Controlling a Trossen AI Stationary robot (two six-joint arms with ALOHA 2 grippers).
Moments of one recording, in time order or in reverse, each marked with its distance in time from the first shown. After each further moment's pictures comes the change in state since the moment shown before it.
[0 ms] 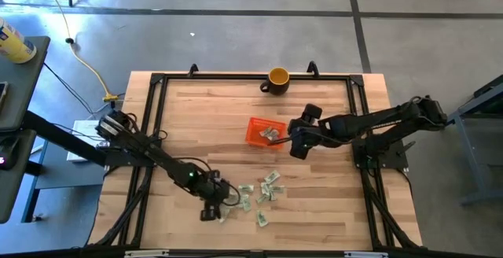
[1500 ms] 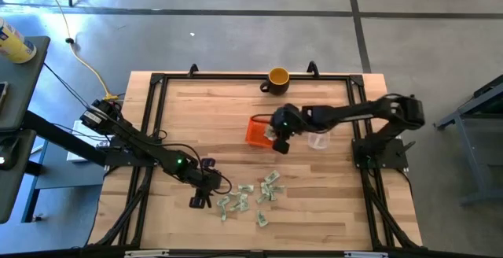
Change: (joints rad) left arm 0.044 -0.180 -0.151 -0.013 -0.050 0.206; right arm -0.250 0.229 -0.041 0.447 -0.470 -0.118
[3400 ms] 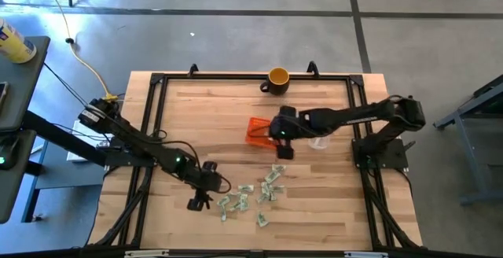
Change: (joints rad) left arm 0.007 -0.029 0.000 0.052 0.107 0.029; right arm 0.130 -0.020 0.161 -0.321 0.108 -0.184
